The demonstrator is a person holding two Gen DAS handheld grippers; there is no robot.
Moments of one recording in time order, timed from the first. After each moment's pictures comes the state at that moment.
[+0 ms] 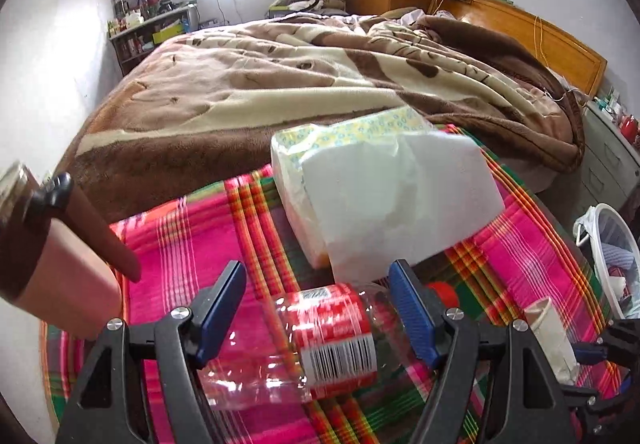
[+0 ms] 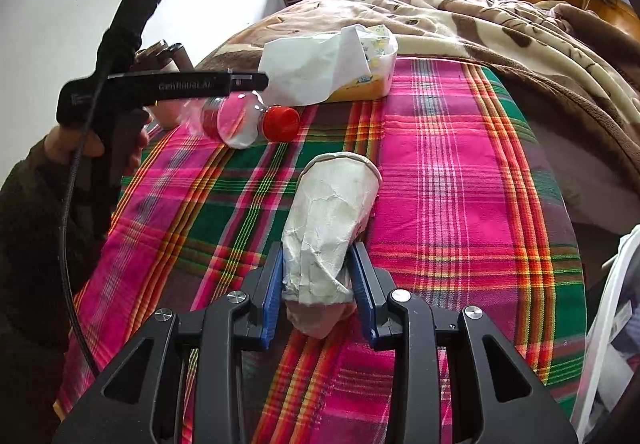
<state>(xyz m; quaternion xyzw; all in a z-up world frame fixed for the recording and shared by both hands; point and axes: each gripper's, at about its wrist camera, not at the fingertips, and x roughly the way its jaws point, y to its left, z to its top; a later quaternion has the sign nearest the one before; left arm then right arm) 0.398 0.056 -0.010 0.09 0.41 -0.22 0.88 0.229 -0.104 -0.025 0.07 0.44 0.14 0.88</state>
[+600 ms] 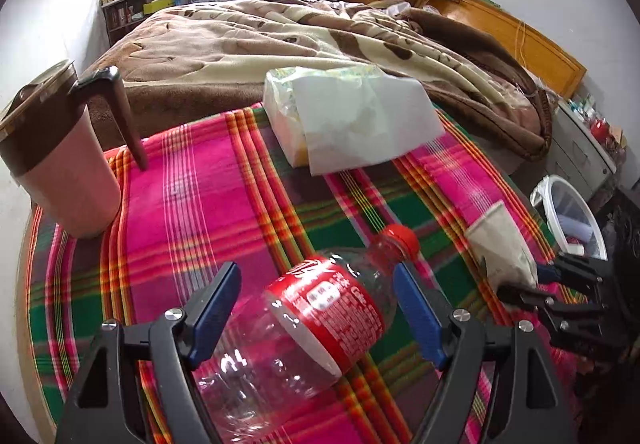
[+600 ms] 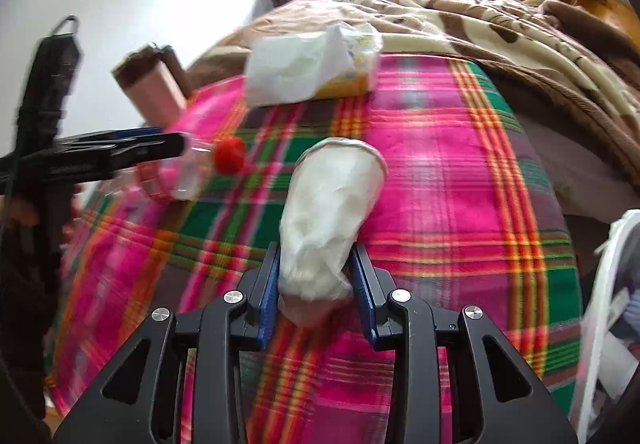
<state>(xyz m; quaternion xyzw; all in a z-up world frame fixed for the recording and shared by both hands) 0.333 0.093 -0.009 0.06 0.45 -0.25 0.86 0.223 -0.109 -0.032 0.07 0.45 0.12 0.88</state>
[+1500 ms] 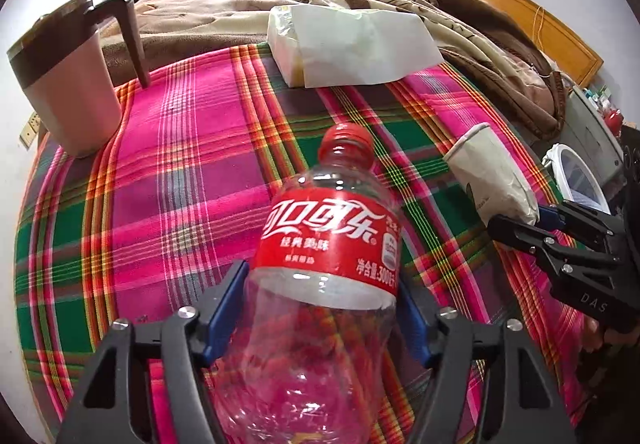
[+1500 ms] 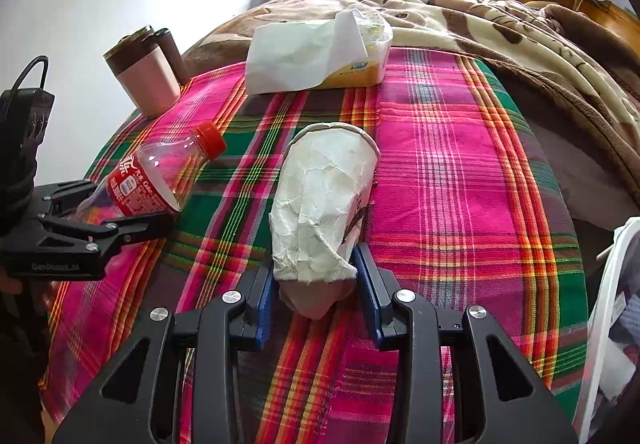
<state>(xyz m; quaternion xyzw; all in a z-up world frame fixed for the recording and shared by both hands) 0.295 0.091 -0.040 0.05 0.49 -0.21 0.84 0.227 -0.097 -0.034 0.05 0.45 0.11 0.88</state>
